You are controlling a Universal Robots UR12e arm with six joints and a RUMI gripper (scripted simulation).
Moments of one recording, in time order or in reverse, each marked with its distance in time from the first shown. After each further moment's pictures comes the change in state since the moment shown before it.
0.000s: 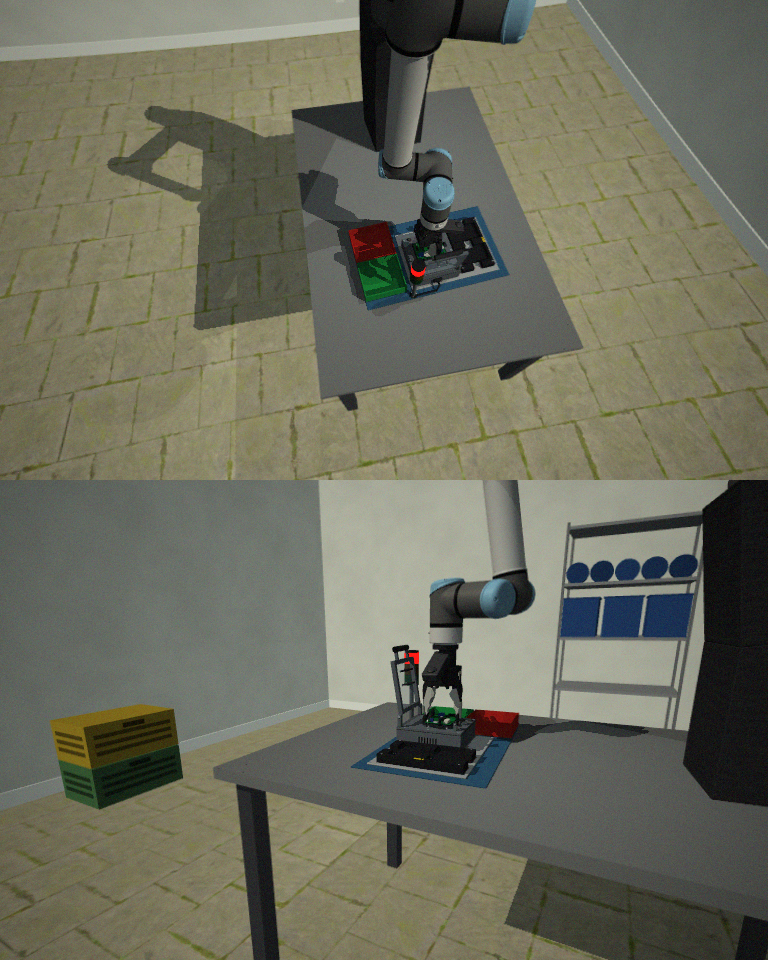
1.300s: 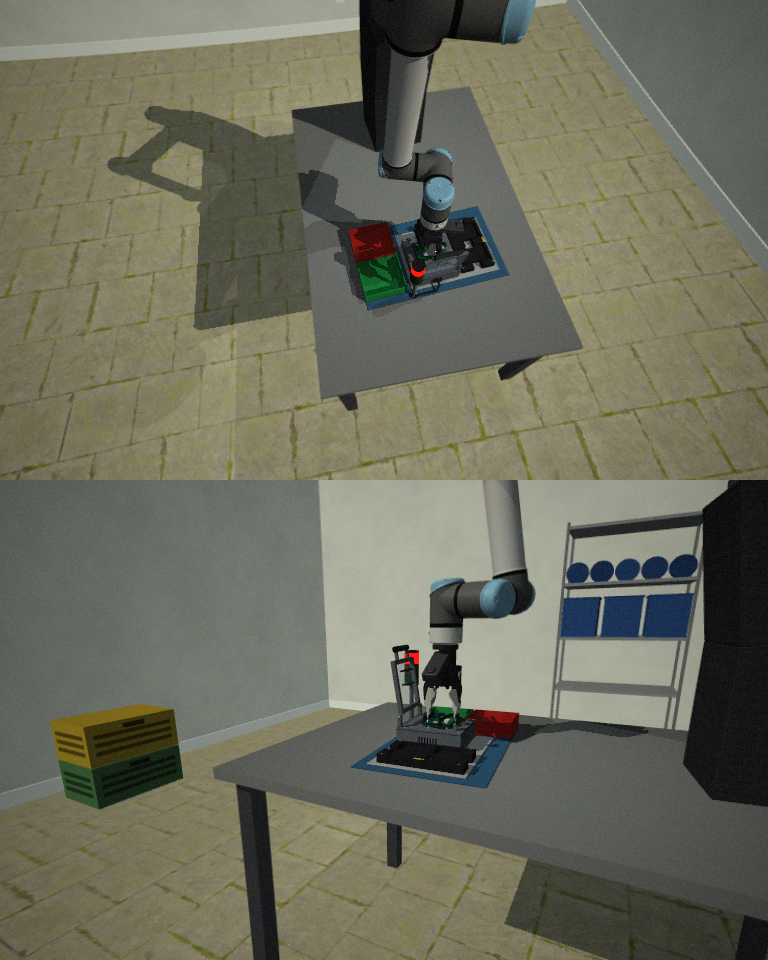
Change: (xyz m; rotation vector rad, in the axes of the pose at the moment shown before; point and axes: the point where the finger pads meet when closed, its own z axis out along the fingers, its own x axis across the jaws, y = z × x) arm 0.000 0.000 0.000 0.000 0.000 0.000
